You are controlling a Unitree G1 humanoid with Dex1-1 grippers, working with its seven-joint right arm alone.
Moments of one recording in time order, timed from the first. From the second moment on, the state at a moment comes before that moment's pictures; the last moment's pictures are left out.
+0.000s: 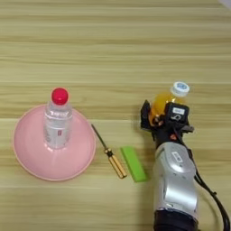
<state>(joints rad) -0.05 -0.23 -0.39 0.16 0.14 0.03 0.09</state>
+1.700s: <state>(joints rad) 0.06 -0.15 -0.18 -0.02 0.12 0.04 0.14</state>
